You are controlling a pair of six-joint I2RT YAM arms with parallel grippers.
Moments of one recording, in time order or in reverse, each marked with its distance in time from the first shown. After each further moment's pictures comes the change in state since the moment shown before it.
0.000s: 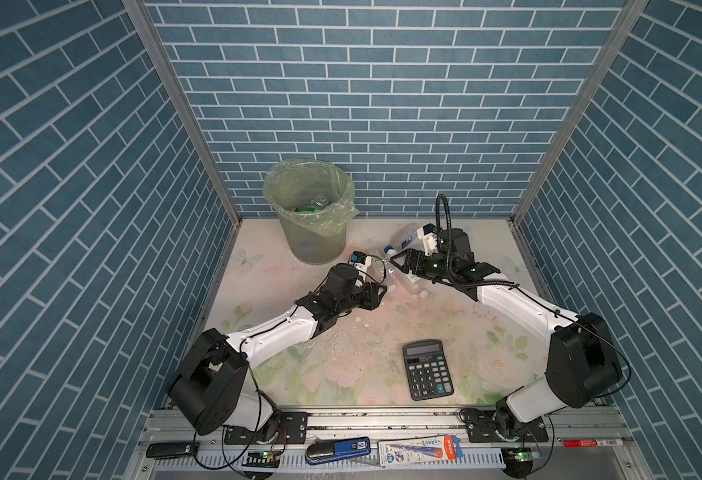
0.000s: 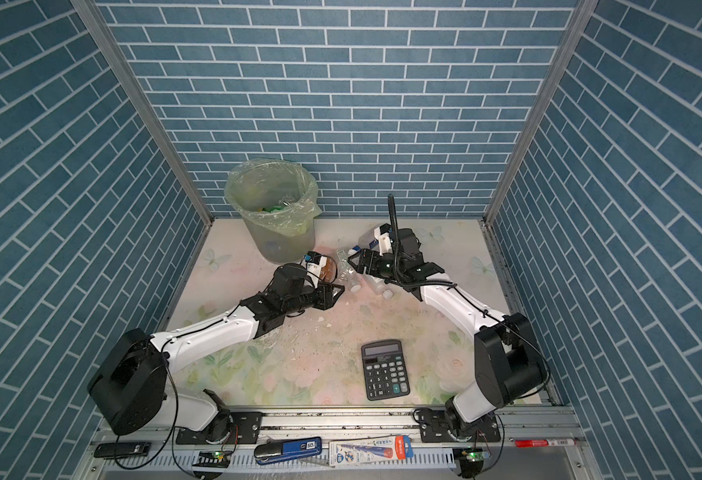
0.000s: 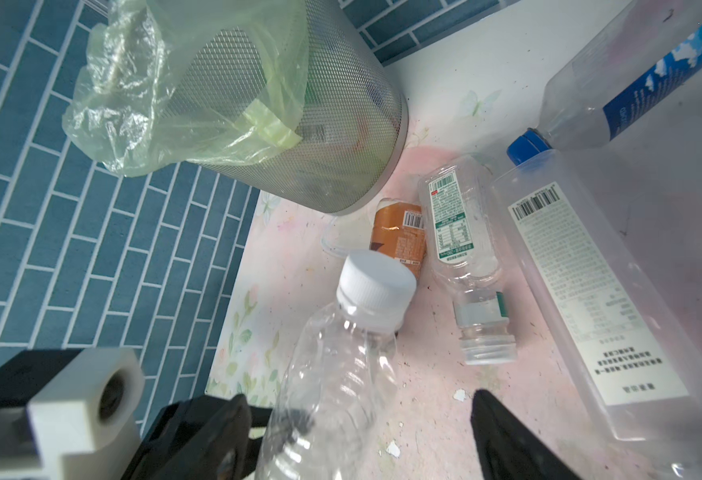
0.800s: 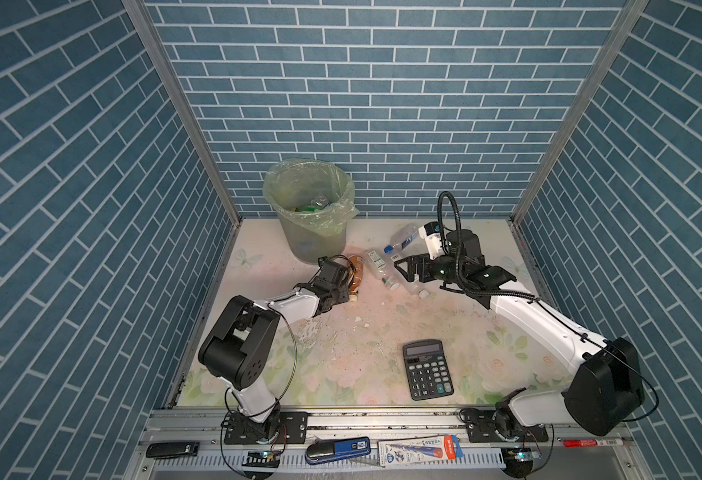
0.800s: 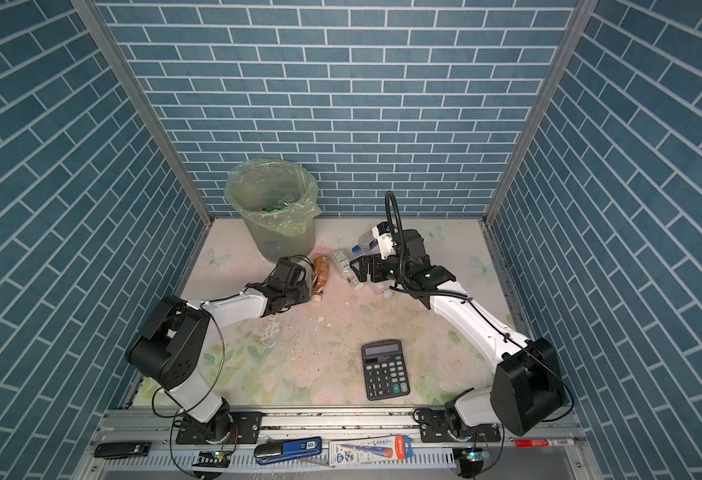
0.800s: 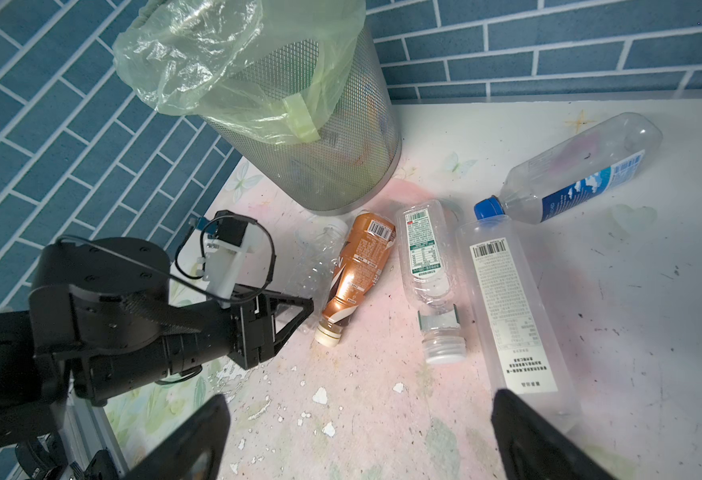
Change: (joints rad) left arm 0.220 0.228 0.024 -0.219 -0.298 -0.142; right arm 0.040 -0.158 -0.002 -0.146 0.140 -0.334
